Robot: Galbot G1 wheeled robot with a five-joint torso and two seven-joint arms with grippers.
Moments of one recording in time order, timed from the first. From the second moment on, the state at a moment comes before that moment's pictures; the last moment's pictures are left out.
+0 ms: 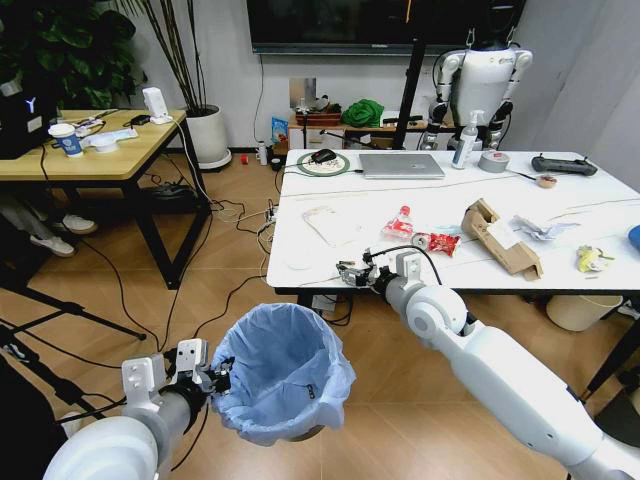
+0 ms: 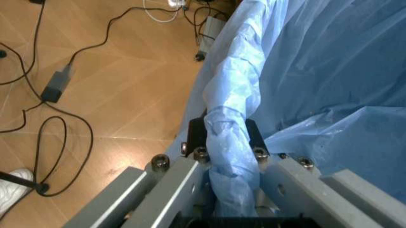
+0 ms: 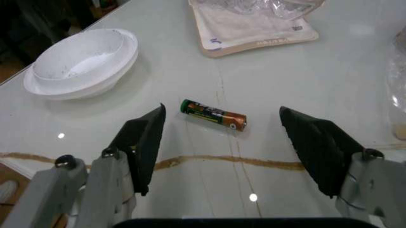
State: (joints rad) left arm 1.59 -0.95 -0.51 -2.50 -1.23 0.74 -0.77; right arm -0.66 1.00 -0.15 1.74 0.91 -0.51 0.28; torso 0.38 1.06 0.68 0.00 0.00
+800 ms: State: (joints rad) left arm 1.59 -0.95 -0.50 -2.50 -1.23 0.74 -0.76; right arm -0.67 0.99 -0.16 1.76 0.91 -0.51 0.32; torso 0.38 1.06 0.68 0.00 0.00
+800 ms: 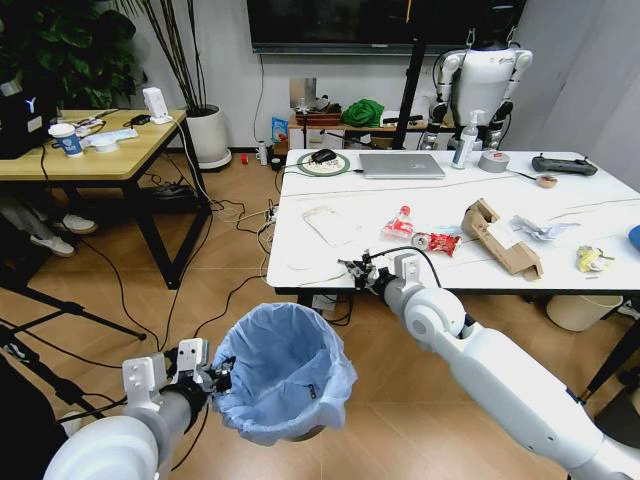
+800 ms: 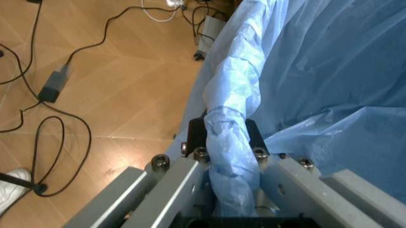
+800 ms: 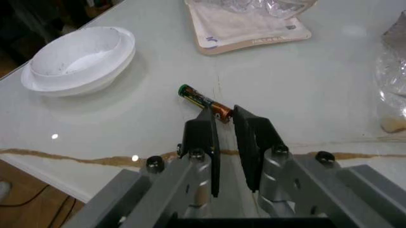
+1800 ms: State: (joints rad) left arm 1.60 -0.95 -0.51 -2.50 -1.22 0.74 -0.76; right arm -0.66 1.00 -0.16 1.78 0.92 -0.51 0.35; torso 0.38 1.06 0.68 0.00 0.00
